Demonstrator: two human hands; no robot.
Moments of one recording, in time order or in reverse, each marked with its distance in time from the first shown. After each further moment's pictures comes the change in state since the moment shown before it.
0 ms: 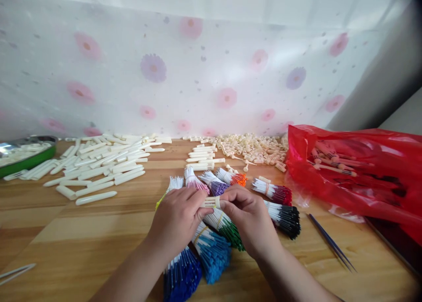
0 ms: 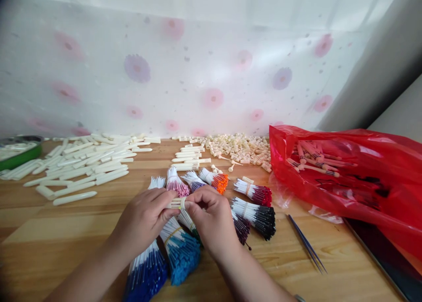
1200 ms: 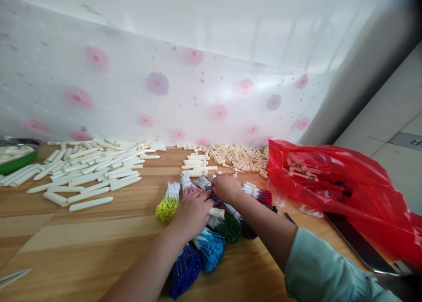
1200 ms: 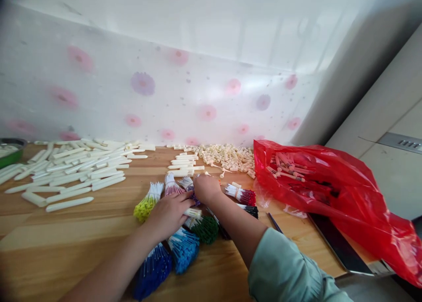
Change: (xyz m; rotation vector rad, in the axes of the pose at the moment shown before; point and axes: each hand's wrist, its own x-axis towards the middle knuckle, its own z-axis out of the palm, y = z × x) left_hand 0.011 0.002 0.034 -0.078 -0.263 0.035; right_hand 0.082 0.012 0.007 -1.527 -0.510 0.154
